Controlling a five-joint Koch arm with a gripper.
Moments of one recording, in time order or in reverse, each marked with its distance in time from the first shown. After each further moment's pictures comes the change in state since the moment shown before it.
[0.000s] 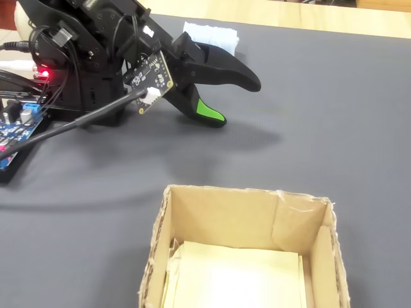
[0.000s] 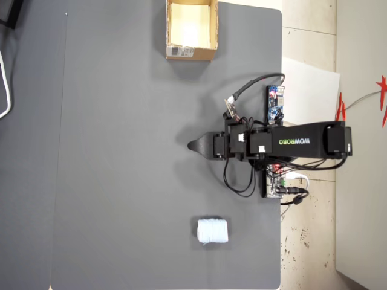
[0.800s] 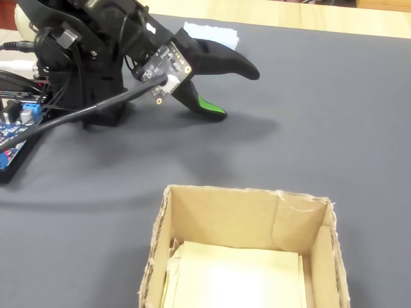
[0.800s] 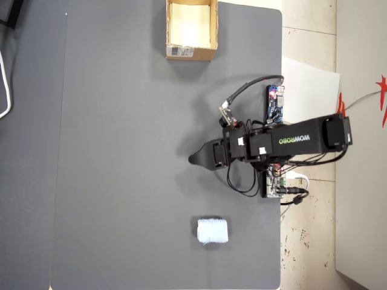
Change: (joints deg) arm -10.2 0.0 0.0 -0.1 9.1
